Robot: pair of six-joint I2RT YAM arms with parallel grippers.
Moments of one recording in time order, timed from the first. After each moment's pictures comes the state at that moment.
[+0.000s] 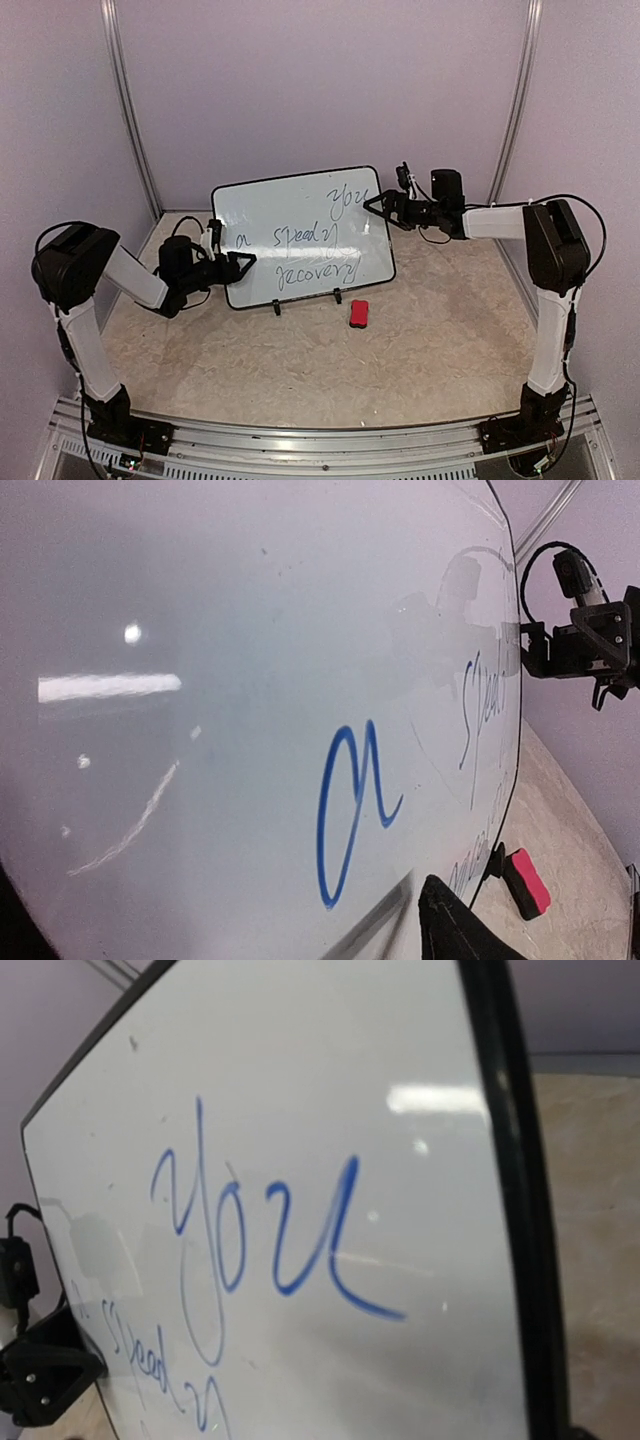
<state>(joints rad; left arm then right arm) -0.31 1.87 0.68 0.95 0.43 -0.41 0.31 2.06 1.45 0.30 -0.72 0.53</state>
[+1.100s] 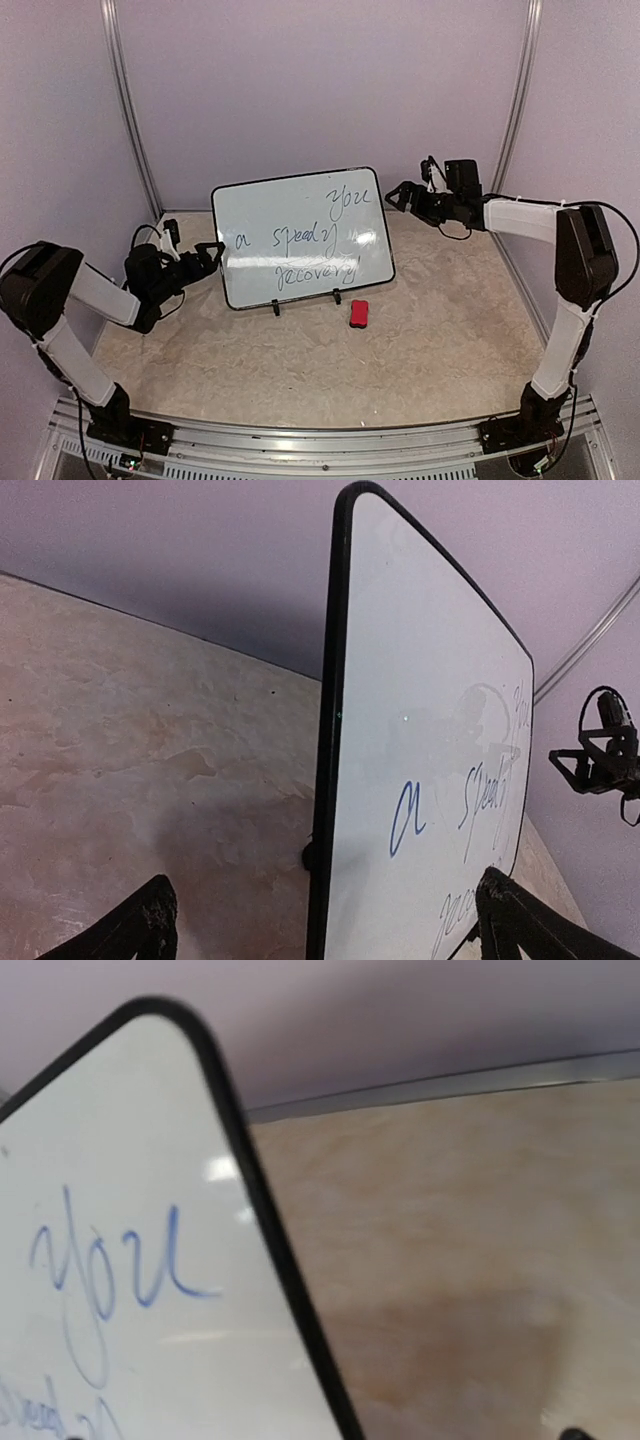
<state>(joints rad) -0.22 1.65 0.45 1.08 0.29 -0.58 0.30 1.89 1.41 0.05 -0.39 0.50</state>
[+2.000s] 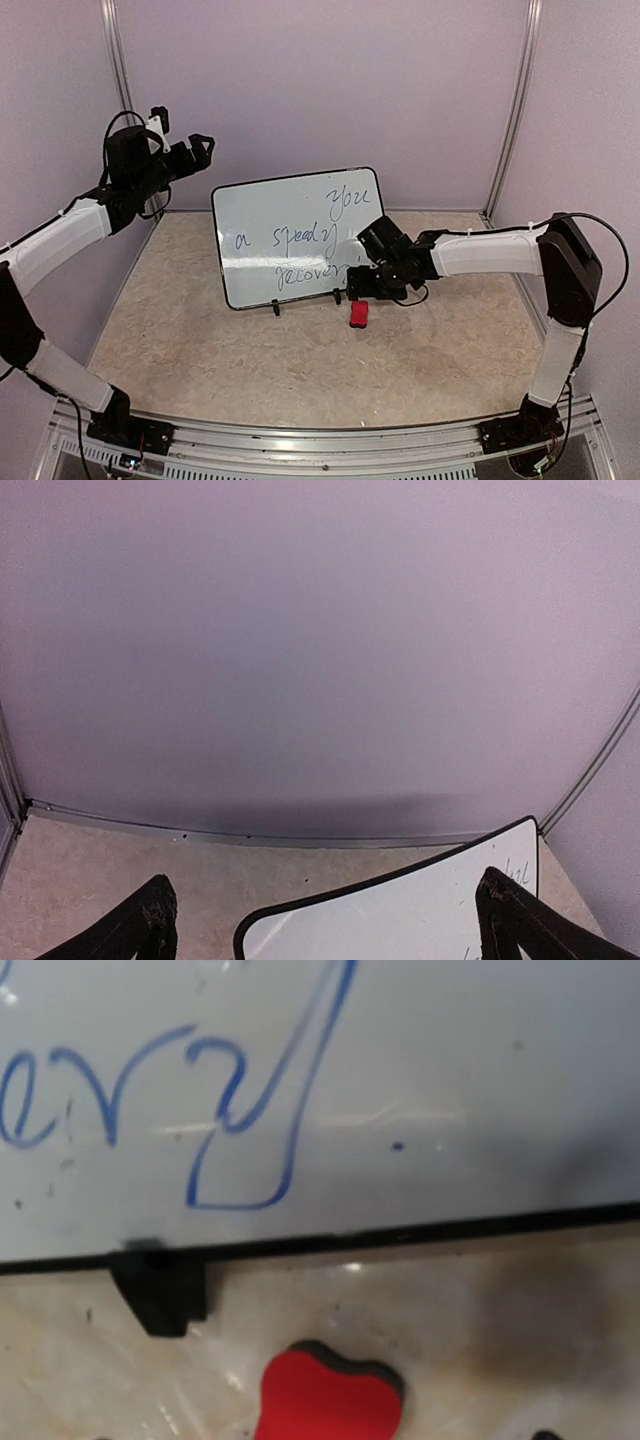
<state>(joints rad) -0.28 1.39 1.25 0.12 -0.05 -0.32 0.79 1.85 1.28 -0.39 0.14 0.64</state>
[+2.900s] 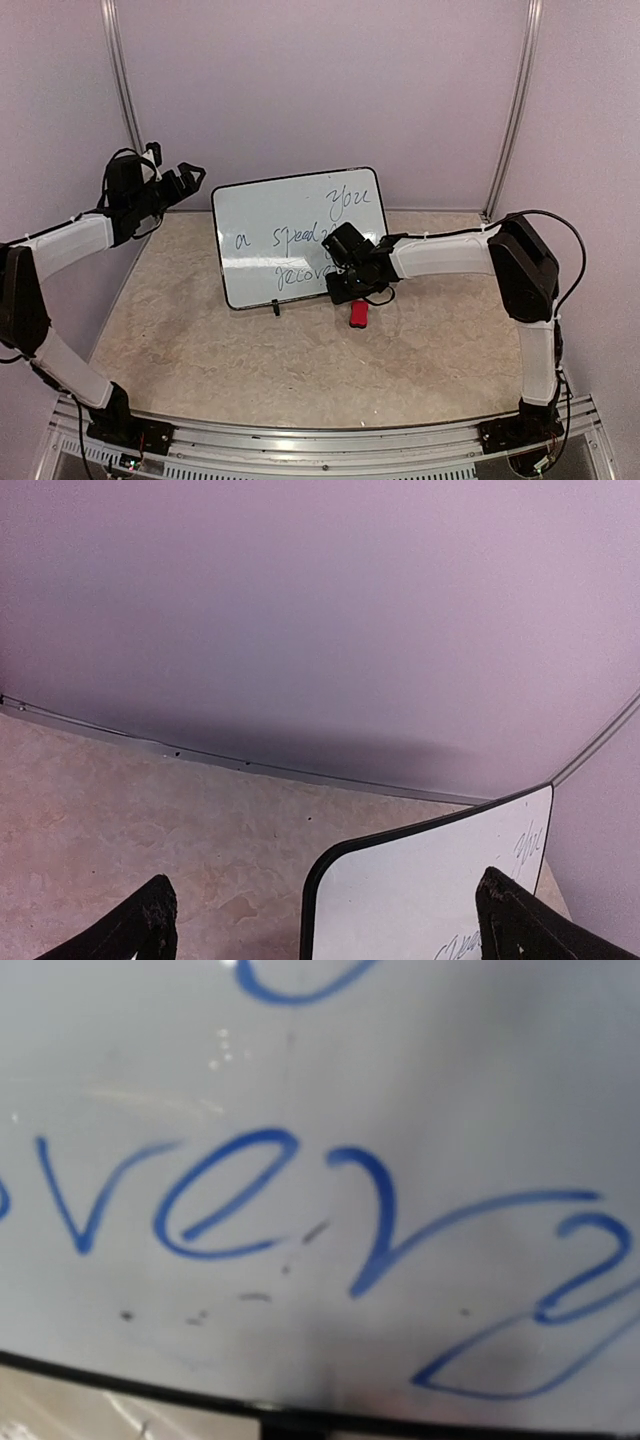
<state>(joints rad) -0.11 1.49 1.10 0.20 0.21 -0.47 0.86 2.09 1.52 -0.40 0.22 0.43</state>
